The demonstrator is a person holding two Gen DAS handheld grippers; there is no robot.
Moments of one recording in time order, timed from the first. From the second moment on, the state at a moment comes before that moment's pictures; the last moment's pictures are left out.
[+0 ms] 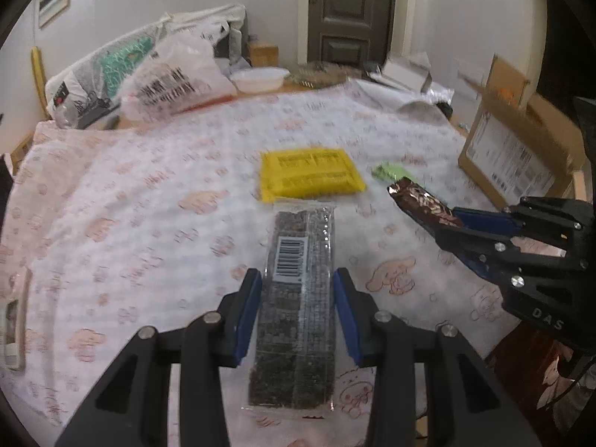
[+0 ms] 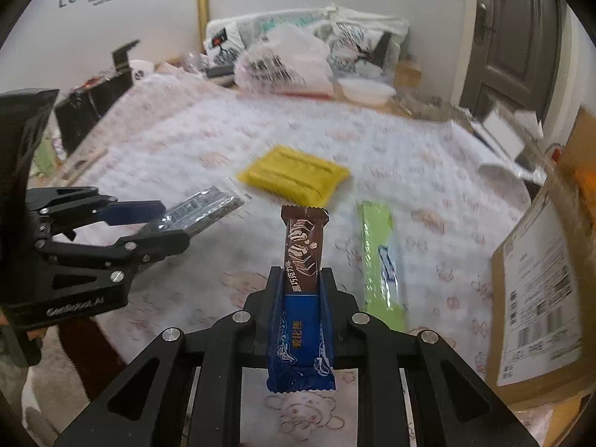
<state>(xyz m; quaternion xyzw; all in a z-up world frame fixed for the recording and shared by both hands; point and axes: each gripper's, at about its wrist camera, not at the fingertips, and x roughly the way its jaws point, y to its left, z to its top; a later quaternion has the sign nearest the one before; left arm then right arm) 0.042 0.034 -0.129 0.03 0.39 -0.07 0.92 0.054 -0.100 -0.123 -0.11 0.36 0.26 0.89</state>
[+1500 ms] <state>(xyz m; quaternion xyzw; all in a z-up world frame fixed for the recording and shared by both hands) 0.134 -0.267 -0.029 0.07 0.39 -0.26 0.88 0.087 -0.356 -0.047 -0.03 0.30 0.11 0.95</state>
